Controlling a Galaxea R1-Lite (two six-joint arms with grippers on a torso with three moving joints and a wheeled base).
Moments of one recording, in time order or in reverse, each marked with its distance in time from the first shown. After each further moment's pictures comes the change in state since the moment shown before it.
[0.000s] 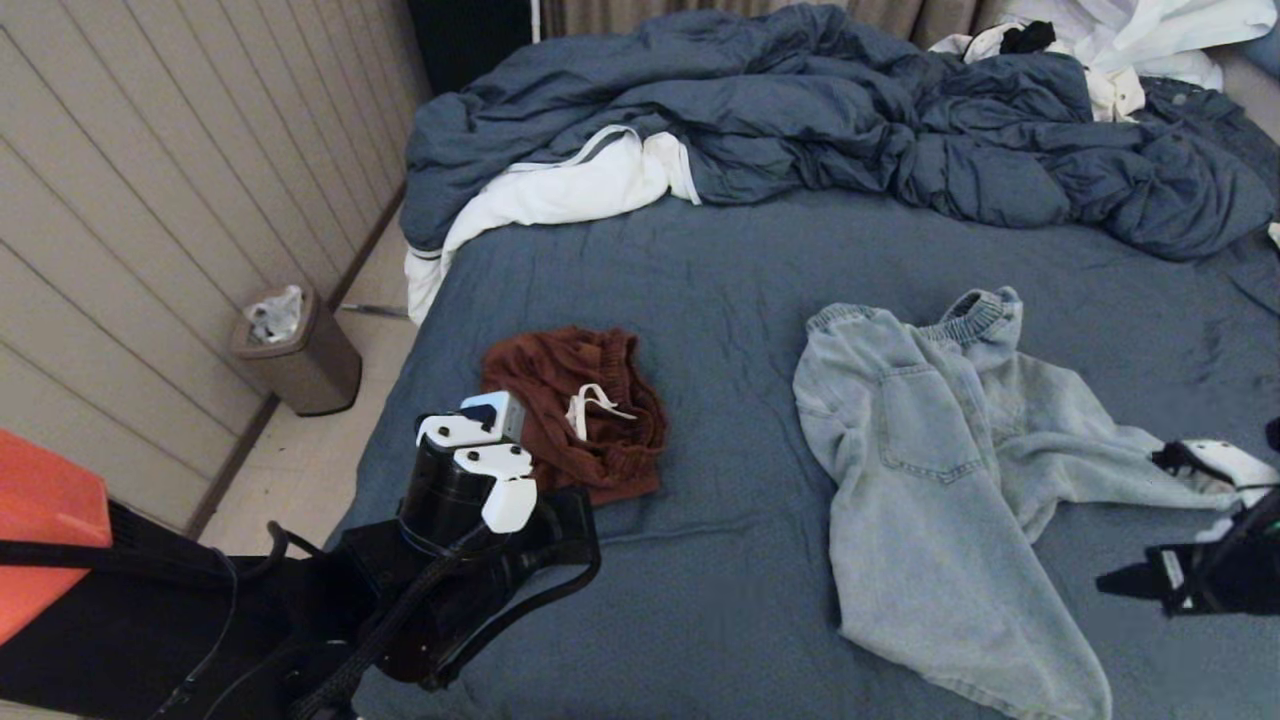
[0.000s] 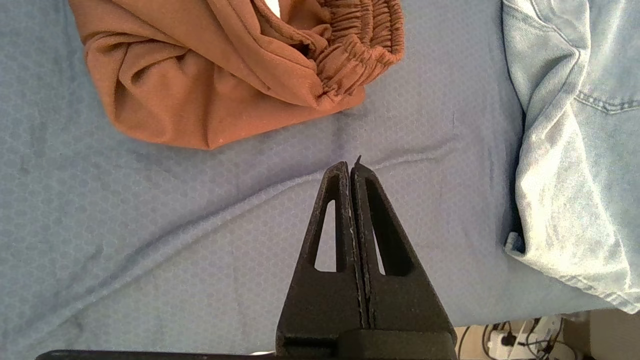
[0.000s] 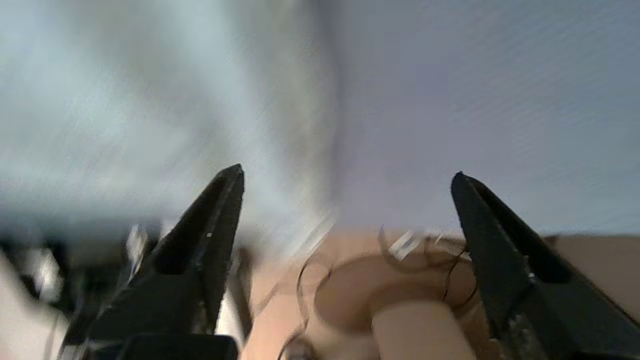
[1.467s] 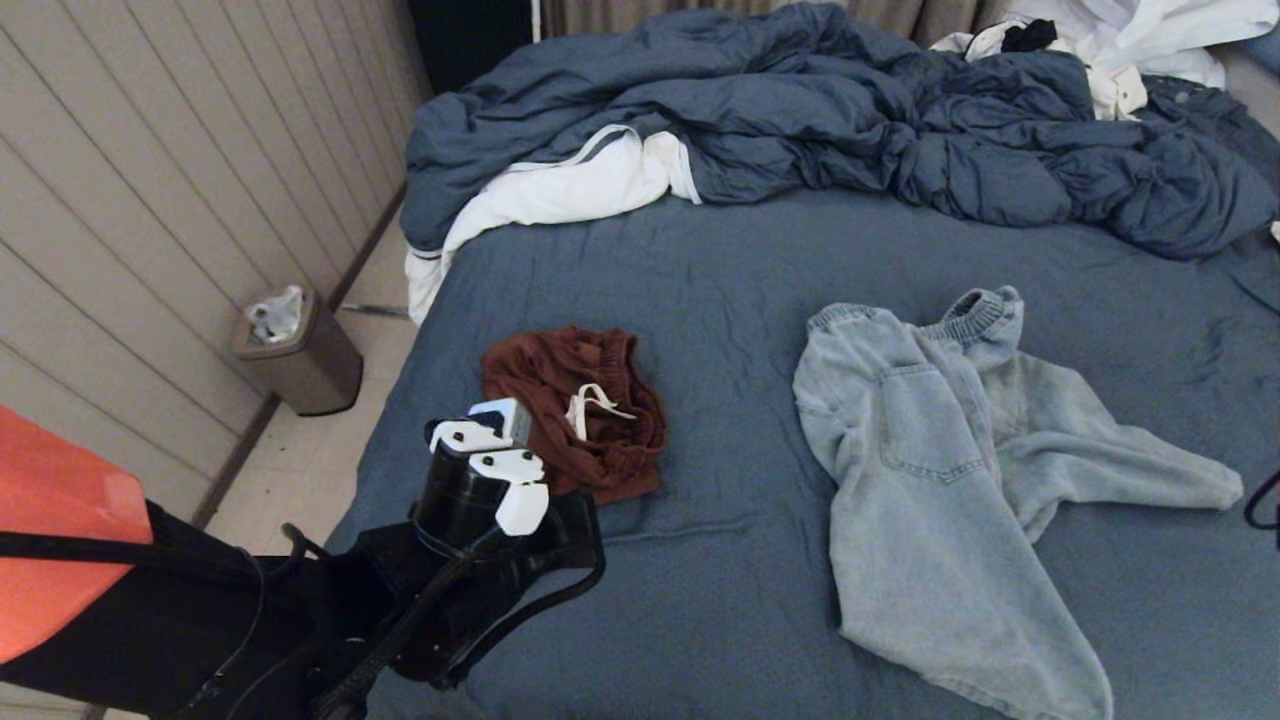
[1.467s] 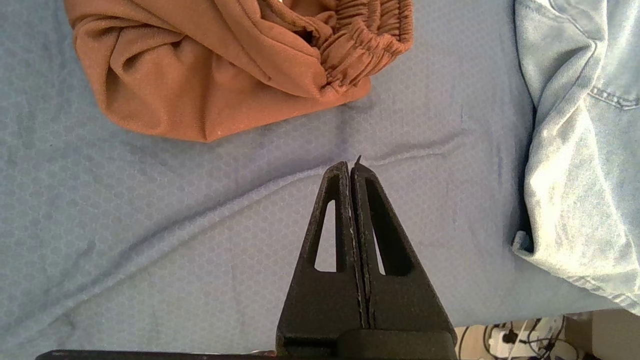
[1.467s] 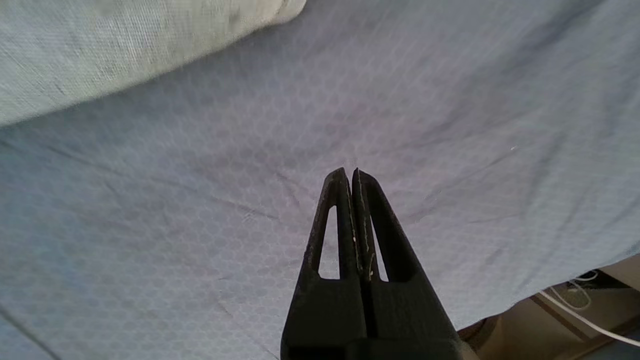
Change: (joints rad) left arm 0.000 0.031 -0.009 0.000 -0.001 -0.014; right arm -0.430 0.661 -0.746 -0.004 0.081 0.010
